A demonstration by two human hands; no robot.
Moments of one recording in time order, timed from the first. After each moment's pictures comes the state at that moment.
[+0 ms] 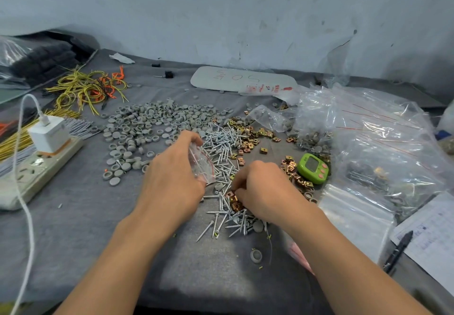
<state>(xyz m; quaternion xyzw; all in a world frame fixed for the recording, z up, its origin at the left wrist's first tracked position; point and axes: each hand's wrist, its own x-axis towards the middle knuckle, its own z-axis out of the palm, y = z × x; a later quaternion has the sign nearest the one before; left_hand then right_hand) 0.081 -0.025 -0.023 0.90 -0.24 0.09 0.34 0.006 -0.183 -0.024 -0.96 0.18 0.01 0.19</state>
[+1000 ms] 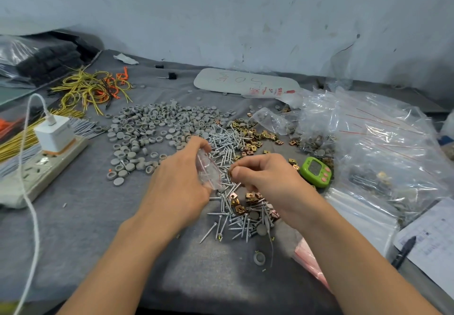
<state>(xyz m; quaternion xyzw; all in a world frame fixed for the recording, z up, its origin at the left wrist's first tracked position) 0.080 -0.023 -0.021 0.91 -0.26 0.05 0.32 0.004 -0.190 -0.025 -0.78 0.17 -0.09 0.59</state>
